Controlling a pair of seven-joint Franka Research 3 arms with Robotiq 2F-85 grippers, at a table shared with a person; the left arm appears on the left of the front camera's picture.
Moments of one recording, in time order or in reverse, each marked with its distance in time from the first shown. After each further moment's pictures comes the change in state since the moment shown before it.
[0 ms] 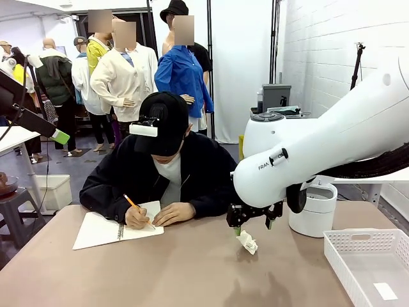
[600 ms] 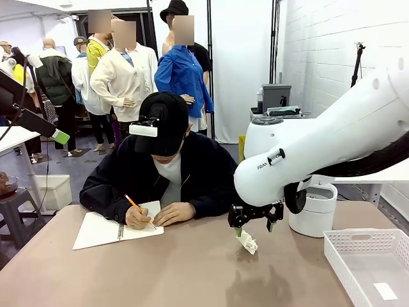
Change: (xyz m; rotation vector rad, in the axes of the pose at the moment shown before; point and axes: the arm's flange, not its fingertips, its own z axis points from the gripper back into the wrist) left arm 0.000 0.000 0.000 0.000 0.000 0.000; right arm 0.014 -0.008 -0.019 0.016 0.038 -0.068
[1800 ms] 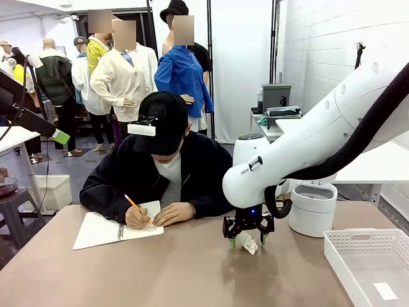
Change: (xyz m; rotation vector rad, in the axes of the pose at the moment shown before) left arm 0.000 0.000 0.000 0.000 0.000 0.000; right arm 0.035 0.010 -0.064 -0.012 0.144 -0.044
